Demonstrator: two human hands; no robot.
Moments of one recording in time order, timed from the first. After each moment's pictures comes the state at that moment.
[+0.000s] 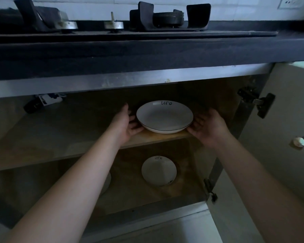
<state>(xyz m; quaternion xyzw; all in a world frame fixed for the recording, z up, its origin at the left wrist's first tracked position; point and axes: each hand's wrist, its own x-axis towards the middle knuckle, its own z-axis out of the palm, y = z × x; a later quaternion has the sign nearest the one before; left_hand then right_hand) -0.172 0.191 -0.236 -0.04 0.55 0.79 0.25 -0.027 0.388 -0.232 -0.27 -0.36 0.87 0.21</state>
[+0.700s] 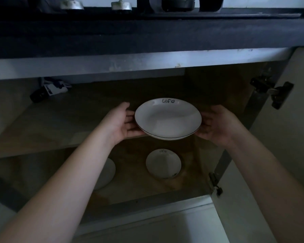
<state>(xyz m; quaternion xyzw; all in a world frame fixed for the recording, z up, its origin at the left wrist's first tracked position) -0.147 0.147 -0.230 -0.02 0.60 0.74 0.32 -0.013 0.376 -0.233 -0.31 -0.45 0.83 0.12</state>
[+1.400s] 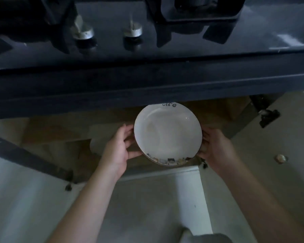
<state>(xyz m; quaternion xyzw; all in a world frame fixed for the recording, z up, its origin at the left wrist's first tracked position) -0.068 0.109 -0.200 -0.11 0.62 0.74 0.25 0.033 0.334 -0.198 -0.40 -0.50 0.76 0.09</state>
